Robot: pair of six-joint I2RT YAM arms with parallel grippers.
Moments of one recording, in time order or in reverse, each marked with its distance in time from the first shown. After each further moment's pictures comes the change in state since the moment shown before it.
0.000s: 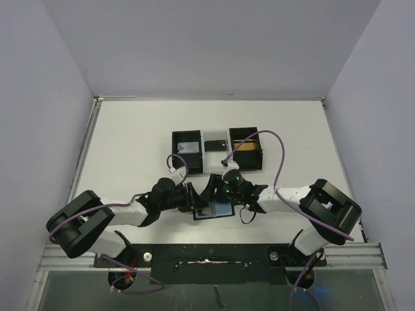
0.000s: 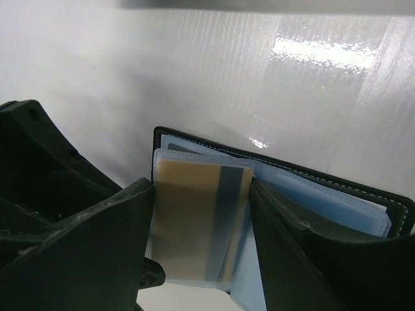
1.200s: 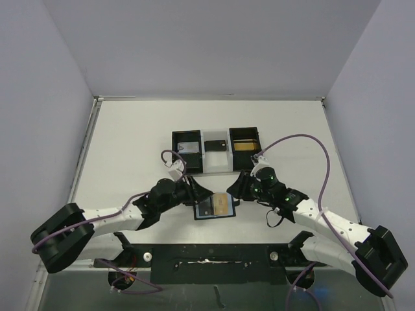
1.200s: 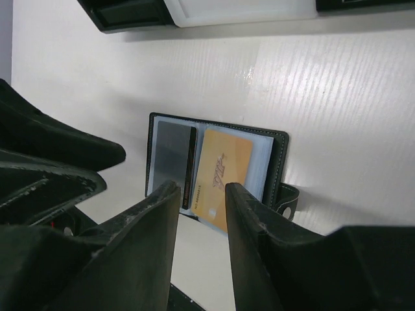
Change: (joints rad) left arm -0.114 -0.131 0.043 -0.014 -0.240 0.005; right arm -0.186 -0.545 -0.111 -0.369 -0.032 -0.082
